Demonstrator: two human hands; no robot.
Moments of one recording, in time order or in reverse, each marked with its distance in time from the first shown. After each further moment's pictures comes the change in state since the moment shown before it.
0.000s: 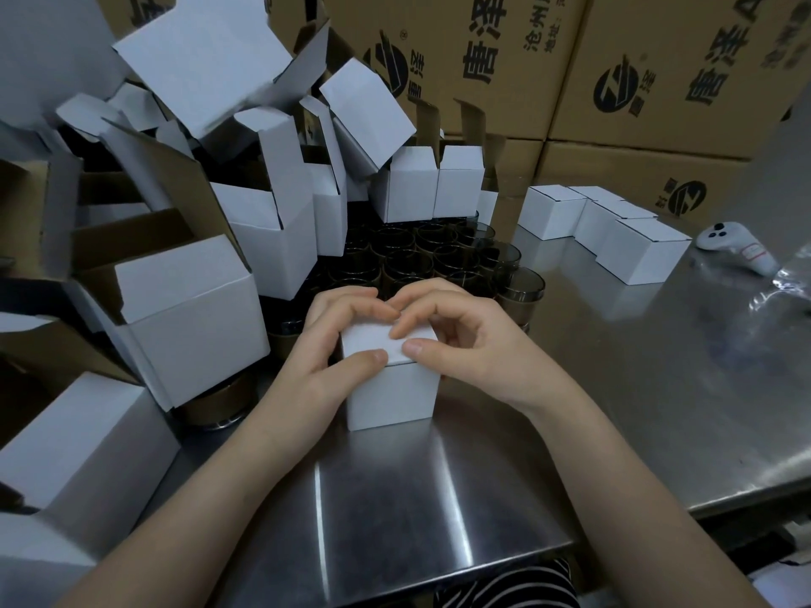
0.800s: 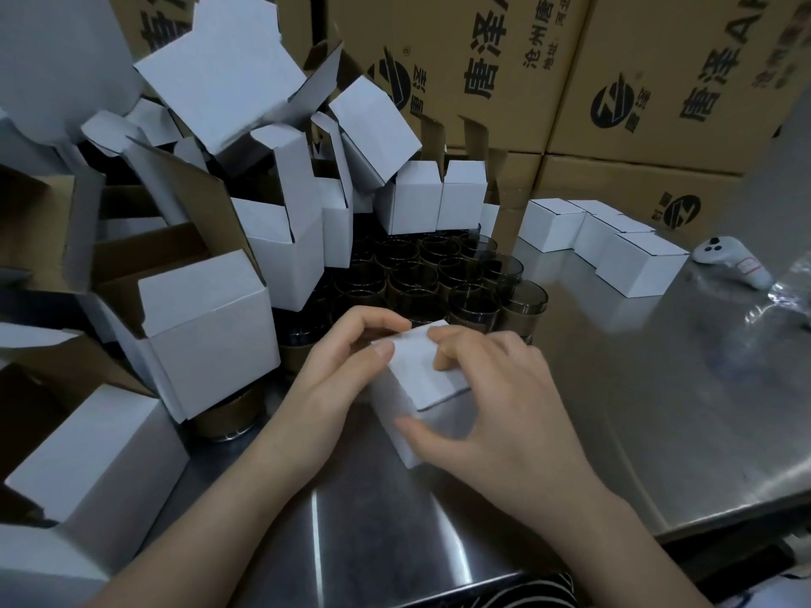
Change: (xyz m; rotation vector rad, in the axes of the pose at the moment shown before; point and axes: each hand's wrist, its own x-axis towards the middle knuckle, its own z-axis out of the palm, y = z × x) left_hand -0.003 0.002 0.002 -0.200 -0.023 -0.046; right_hand -0.046 -0.034 0.038 -0.952 0.294 0.031
